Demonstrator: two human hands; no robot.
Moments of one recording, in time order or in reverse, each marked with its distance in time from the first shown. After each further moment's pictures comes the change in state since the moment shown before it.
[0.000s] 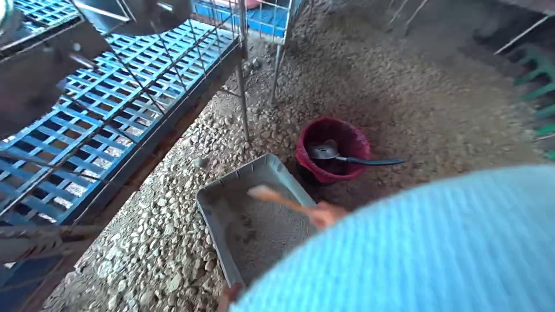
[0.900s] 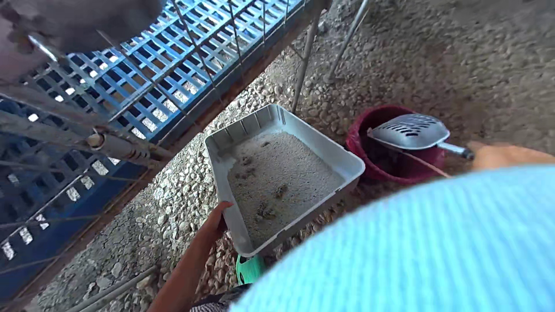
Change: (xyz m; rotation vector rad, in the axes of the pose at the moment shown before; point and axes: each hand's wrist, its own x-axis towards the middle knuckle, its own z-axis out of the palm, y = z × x) left_hand -0.021 0.190 -0.021 -0.171 0.187 -0.107; right_hand 0.044 0.119 -0.159 -0.510 0.241 0.484
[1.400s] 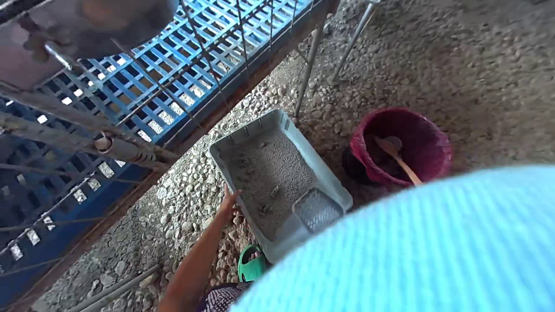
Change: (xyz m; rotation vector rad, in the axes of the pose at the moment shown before) left_hand 0.011 0.038 0.036 0.121 0.007 -0.086; right_hand -0.162 -0.120 0.046 0.993 -1.186 0.009
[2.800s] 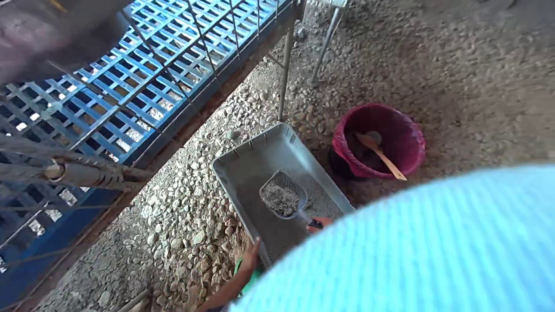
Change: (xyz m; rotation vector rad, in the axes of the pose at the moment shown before) left_hand 0.020 -0.168 0.028 0.141 -0.184 0.057; right_hand 0.243 0.097 0.041 -0.010 0.270 -0.452
